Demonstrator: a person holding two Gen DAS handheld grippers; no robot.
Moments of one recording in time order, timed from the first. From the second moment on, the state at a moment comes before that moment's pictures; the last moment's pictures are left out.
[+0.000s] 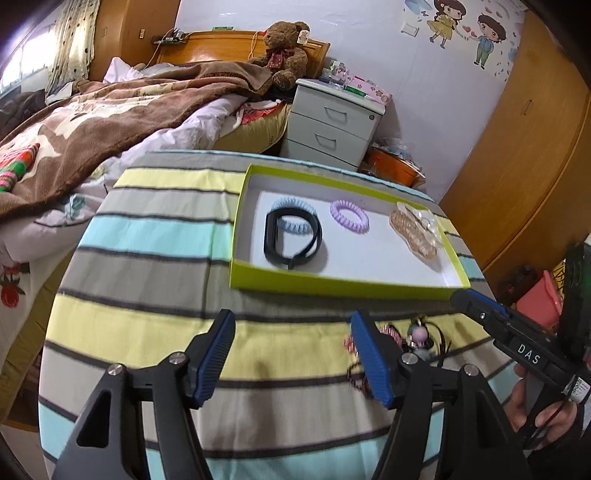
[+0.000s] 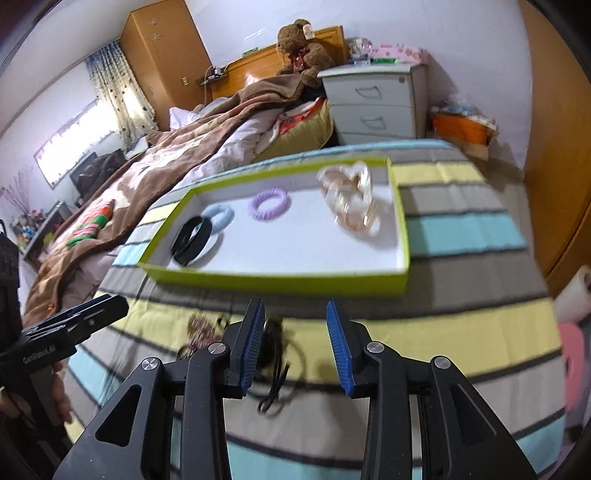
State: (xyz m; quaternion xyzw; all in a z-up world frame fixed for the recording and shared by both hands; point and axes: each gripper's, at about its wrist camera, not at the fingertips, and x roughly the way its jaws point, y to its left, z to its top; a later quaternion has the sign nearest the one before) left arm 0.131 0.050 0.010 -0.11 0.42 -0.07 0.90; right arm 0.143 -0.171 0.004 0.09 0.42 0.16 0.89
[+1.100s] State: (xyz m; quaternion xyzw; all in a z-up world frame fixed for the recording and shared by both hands) left arm 0.117 0.029 -0.014 -0.10 0.47 -0.09 0.87; right arm 0.113 -0.197 0.012 0.14 0.40 0.20 0.88
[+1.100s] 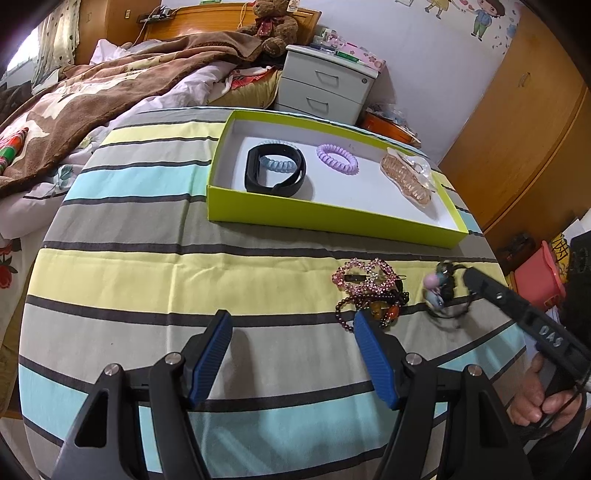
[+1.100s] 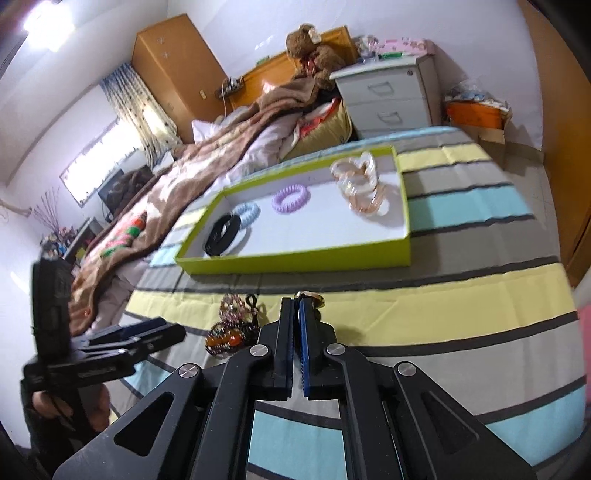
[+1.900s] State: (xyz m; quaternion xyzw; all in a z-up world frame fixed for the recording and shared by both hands) left arm 0.125 -0.039 0.004 -0.05 0.46 -0.17 0.87; right arm 0.089 -0.252 0.018 0.19 0.37 0.16 0.90
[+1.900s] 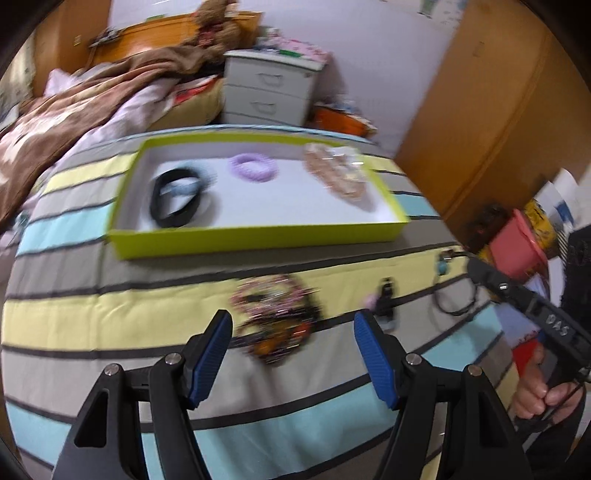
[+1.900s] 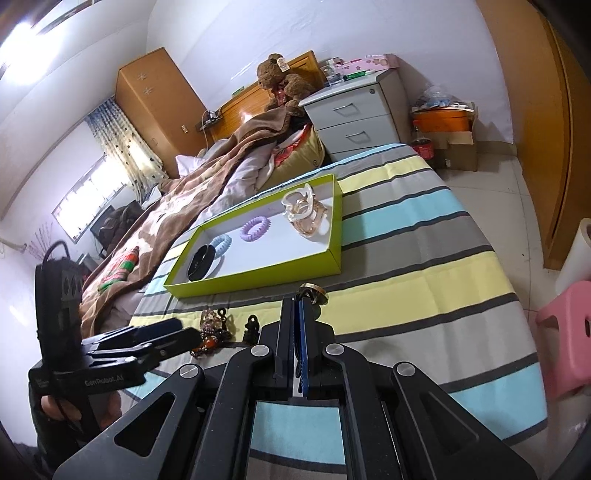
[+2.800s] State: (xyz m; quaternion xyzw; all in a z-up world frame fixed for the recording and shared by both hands) left arm 0.139 -0.122 -0.018 0.02 0.48 -0.19 0.85; right arm 0.080 -0.272 0.010 0.20 0.37 0.16 0.90
